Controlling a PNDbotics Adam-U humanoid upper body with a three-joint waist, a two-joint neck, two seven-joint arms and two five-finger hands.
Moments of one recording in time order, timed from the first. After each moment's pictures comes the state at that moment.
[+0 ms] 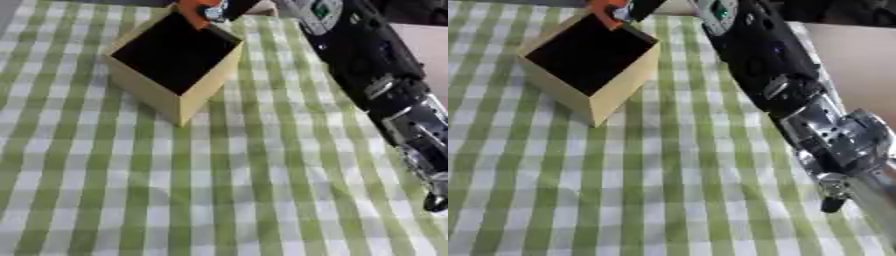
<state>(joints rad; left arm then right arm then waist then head) -0.24 0.25 0.00 -1.98 -0.17 -0.20 0.25 -1.26 -0.45 0.23 -0.97 0.61 -0.14 0.54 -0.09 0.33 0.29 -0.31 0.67</state>
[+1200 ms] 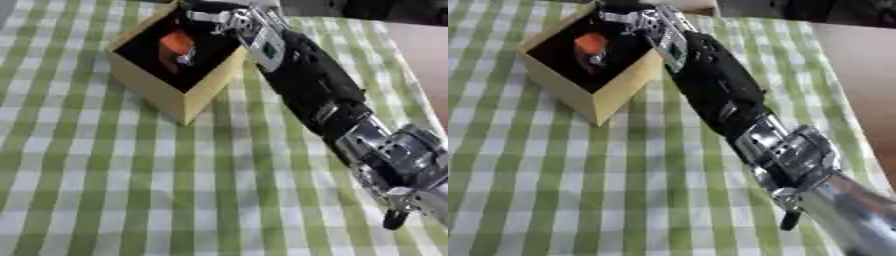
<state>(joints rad) -0.27 0.23 0.00 -1.98 -0.15 -0.20 0.23 -1.24 -0.35 0.22 -0.82 0.78 -0.22 0.54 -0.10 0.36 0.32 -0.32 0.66</state>
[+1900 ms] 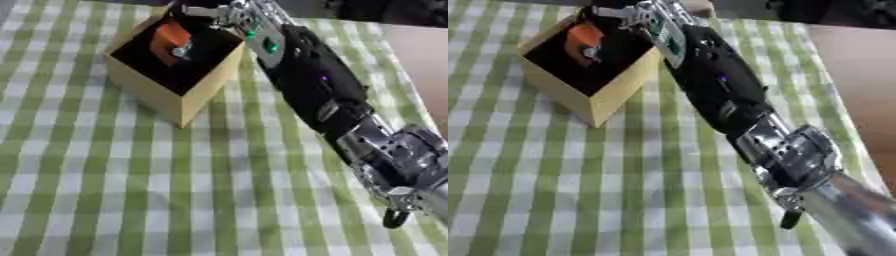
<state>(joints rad) -0.26 0.23 0.00 -1.98 -0.15 -0.19 0.22 -1.24 -0.35 0.22 -0.90 0.81 -0.25 0.56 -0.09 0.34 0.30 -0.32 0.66</state>
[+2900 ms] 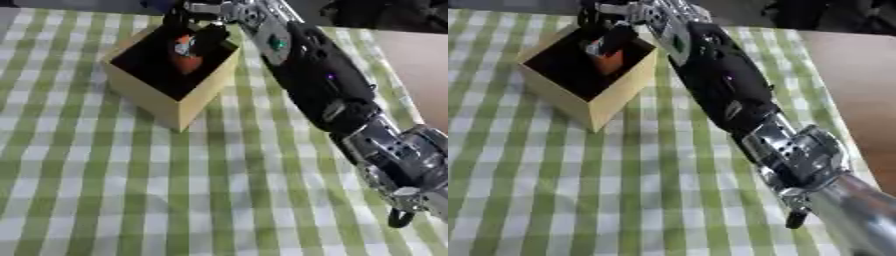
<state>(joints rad) -0.25 0.23 0.00 -1.98 -0.16 -0.19 0.21 -1.22 -0.39 0.23 -0.98 0.77 -0.24 0.58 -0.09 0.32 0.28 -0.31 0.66</state>
